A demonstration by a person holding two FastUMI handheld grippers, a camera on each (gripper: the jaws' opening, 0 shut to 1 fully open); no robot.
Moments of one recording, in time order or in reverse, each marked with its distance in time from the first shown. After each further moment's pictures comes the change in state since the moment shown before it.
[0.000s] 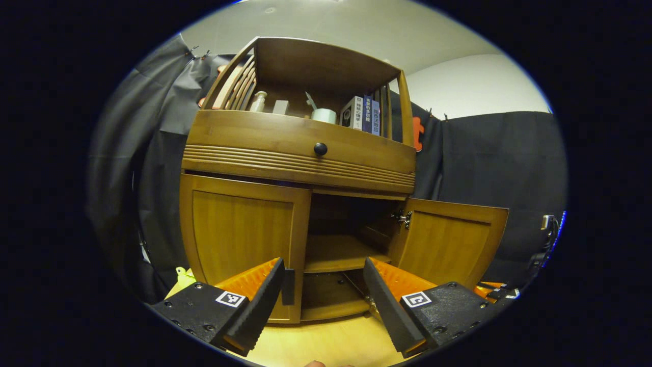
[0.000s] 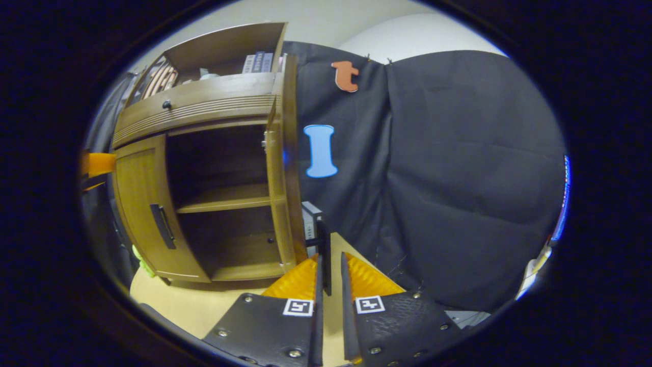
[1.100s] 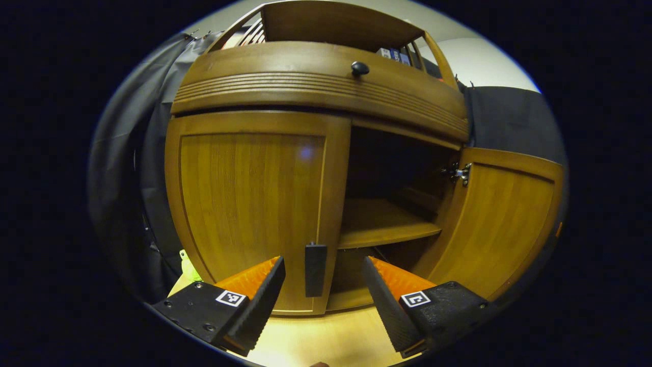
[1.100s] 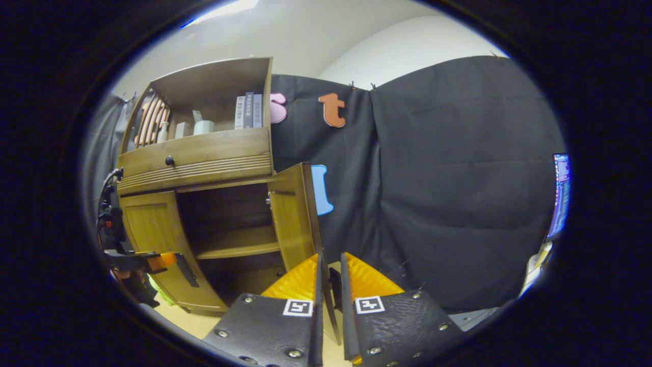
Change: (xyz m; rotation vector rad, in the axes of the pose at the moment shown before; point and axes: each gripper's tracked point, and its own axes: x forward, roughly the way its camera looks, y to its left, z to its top) left arm 0.088 0.076 -0.099 0.025 0.207 0.137; right arm -0.043 0.031 0.080 0.066 -0.172 0.001
